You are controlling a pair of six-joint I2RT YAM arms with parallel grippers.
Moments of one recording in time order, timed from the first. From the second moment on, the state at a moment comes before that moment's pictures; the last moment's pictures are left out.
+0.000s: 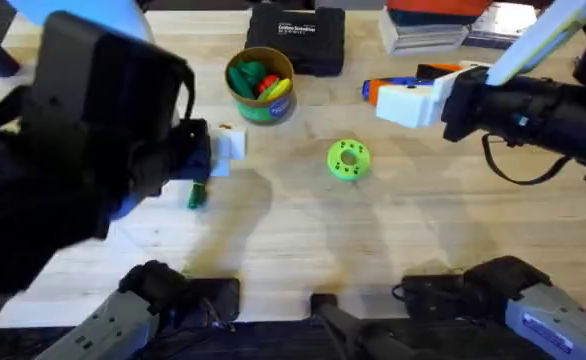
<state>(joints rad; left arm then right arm) -0.52 0.81 0.90 -1.03 -0.39 -0.41 0.27 0.82 0.78 -0.46 -0.34 0.13</state>
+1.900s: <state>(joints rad) -0.08 1.32 0.72 -0.90 -0.02 -0.44 0.27 0.90 0.78 -0.47 -0.34 0.13</state>
